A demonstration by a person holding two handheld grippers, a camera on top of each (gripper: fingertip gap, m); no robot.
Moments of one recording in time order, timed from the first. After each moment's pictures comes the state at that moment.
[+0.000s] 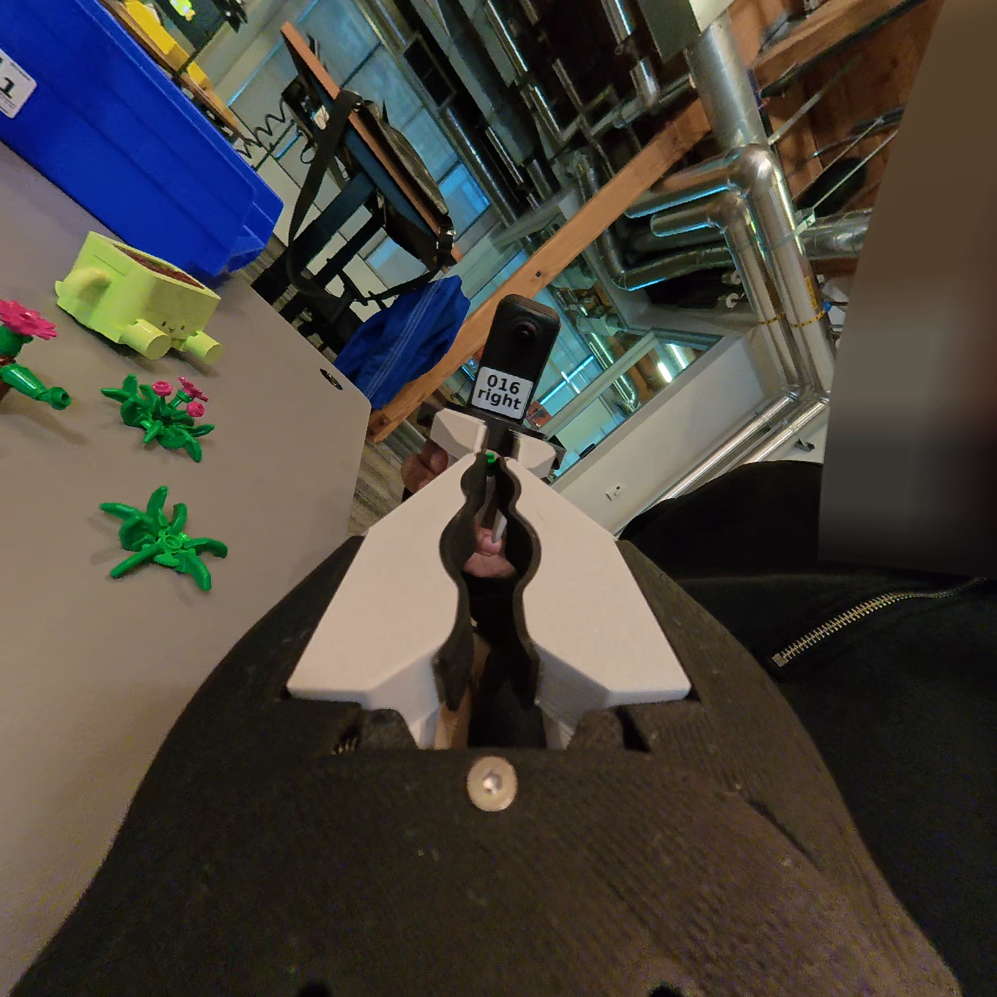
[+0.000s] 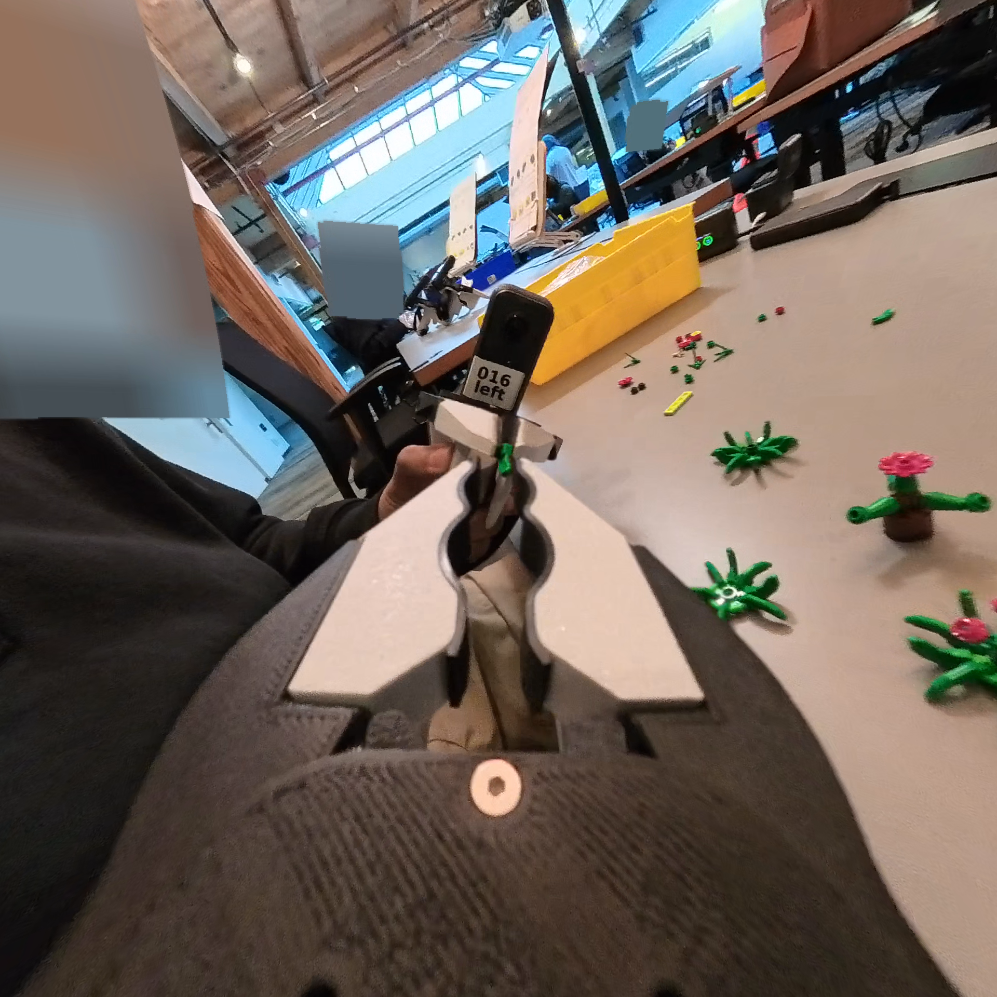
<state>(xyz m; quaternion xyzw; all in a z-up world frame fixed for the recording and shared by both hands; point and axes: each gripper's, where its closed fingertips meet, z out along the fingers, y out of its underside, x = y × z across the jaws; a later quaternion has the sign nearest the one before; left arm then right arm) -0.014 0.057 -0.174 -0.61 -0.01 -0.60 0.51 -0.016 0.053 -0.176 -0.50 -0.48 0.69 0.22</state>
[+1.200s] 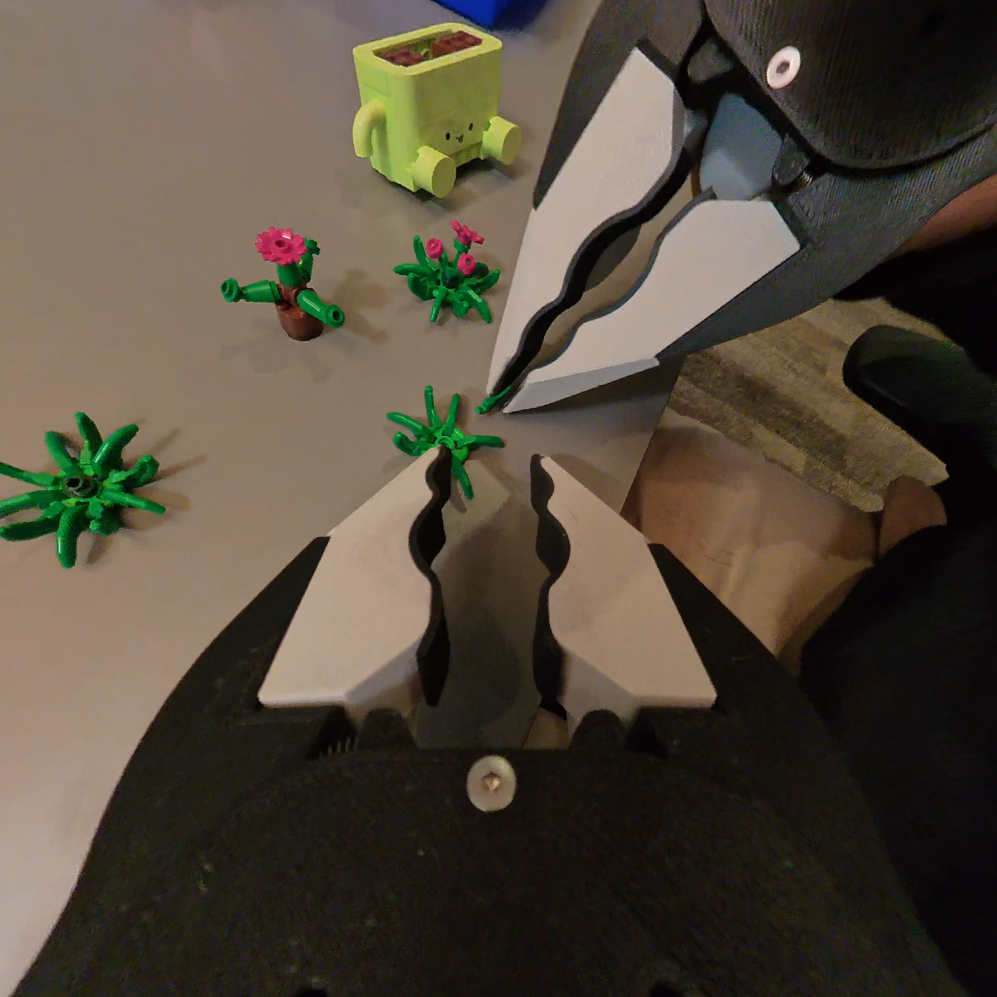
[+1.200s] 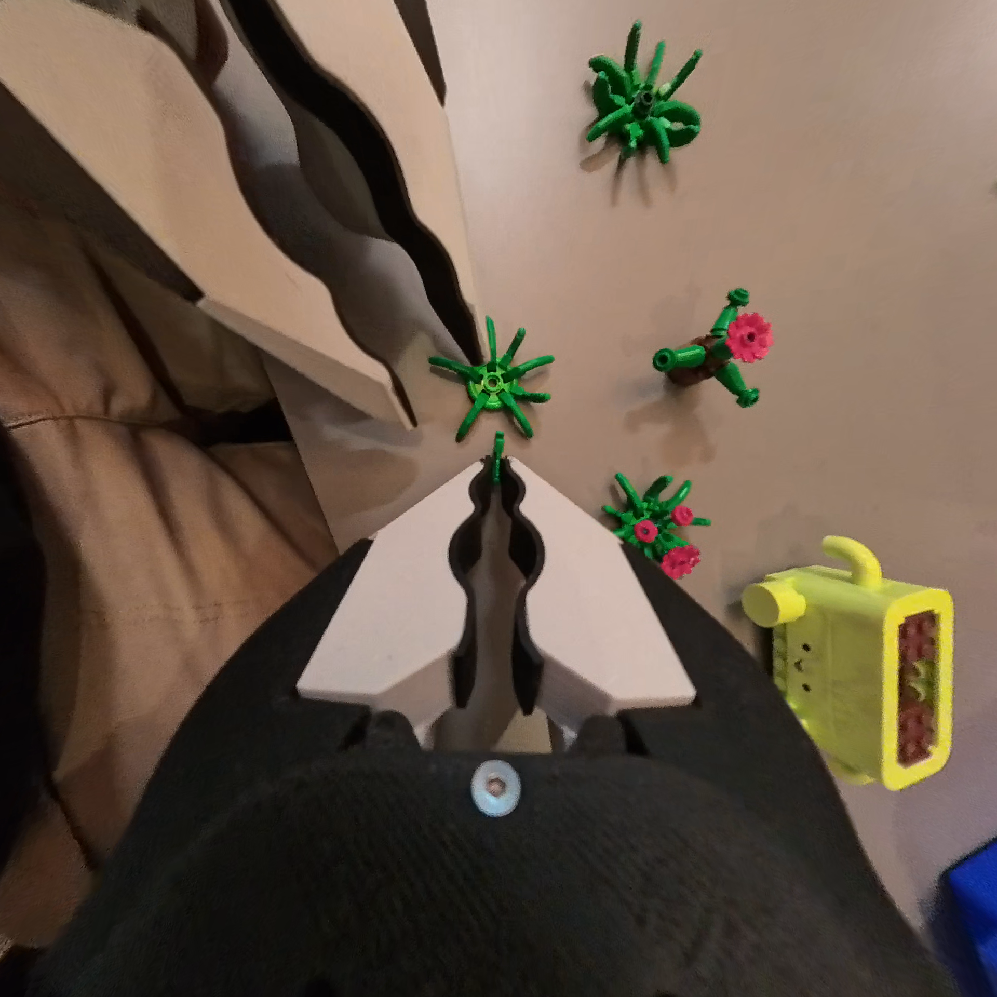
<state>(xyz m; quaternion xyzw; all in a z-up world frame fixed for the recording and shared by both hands) -0.024 0.097 -0.282 -0.88 0.09 -0.17 0.43 -0.022 0.119 -0.292 -0.51 -0.82 0.18 0.18</state>
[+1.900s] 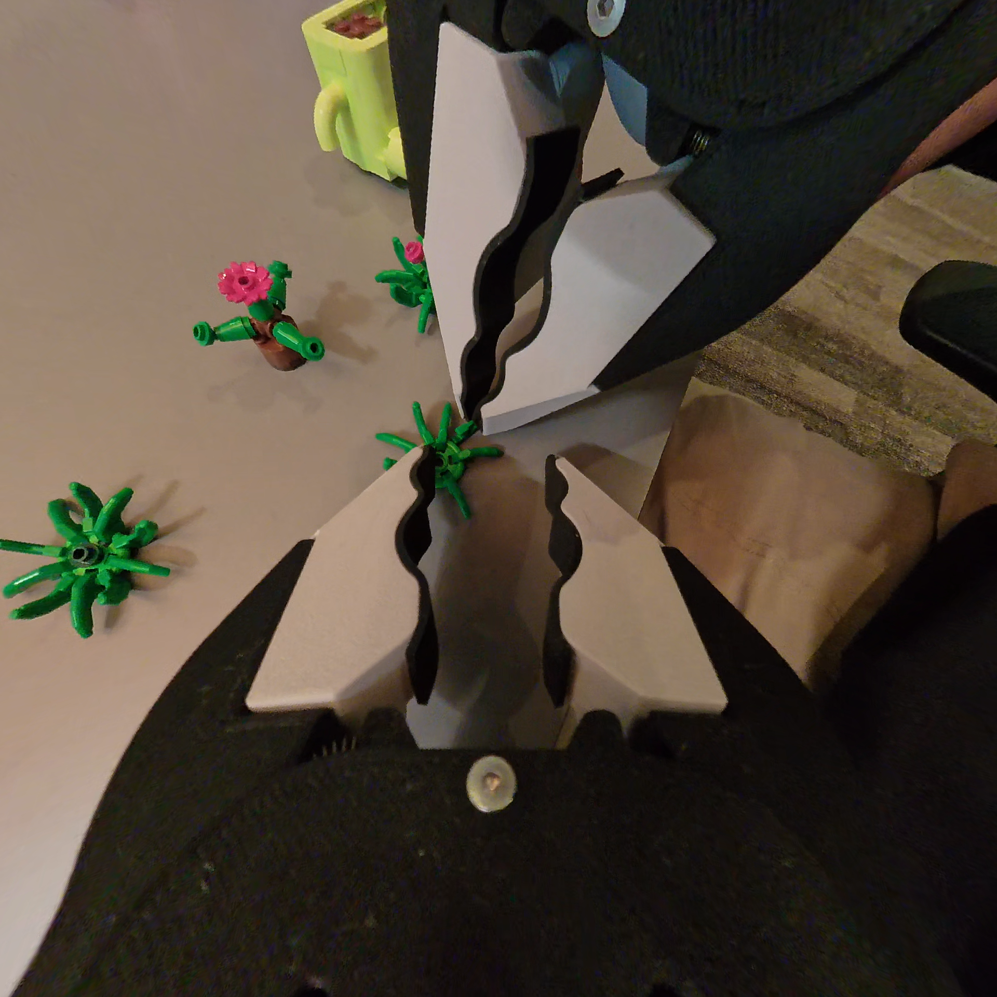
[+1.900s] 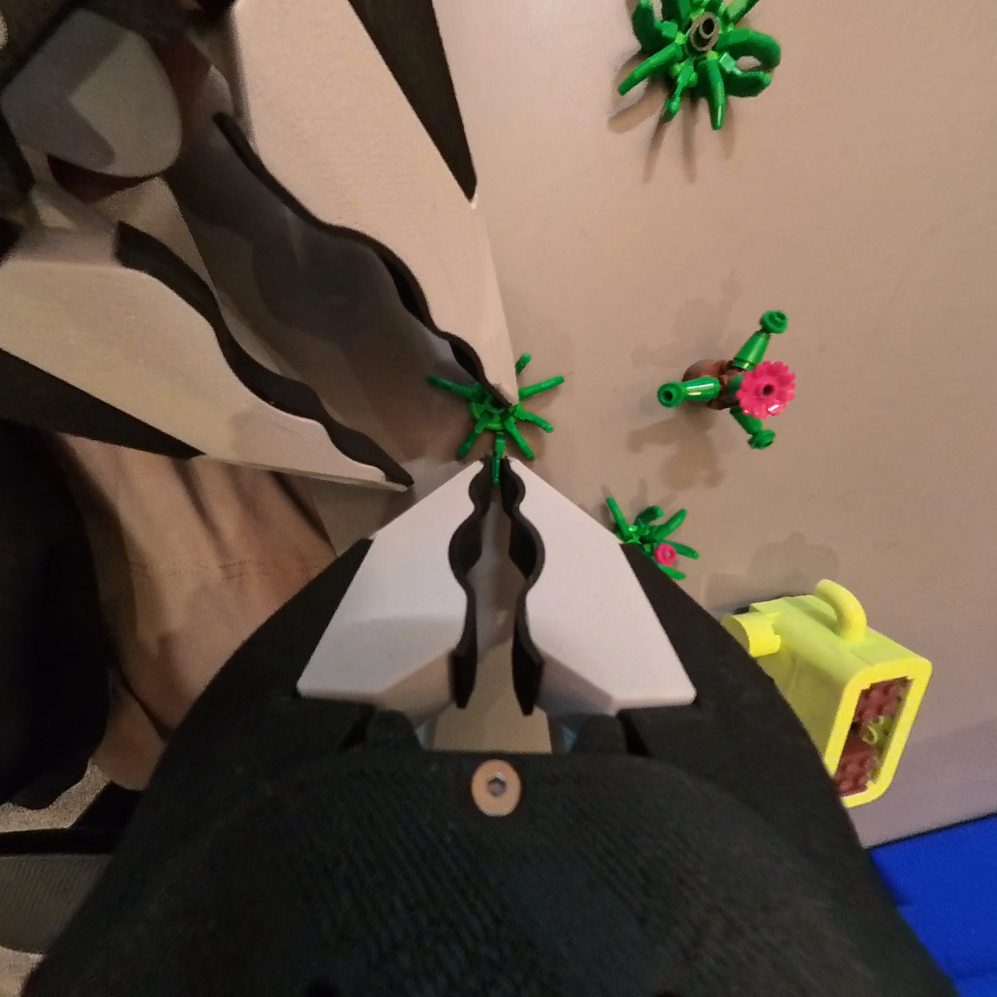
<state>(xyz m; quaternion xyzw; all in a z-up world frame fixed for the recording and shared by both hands) -0.020 0.108 -0.288 -0.90 0.14 -0.13 0.39 -0.027 0.119 -0.297 -0.51 -0.85 0.11 0.07</state>
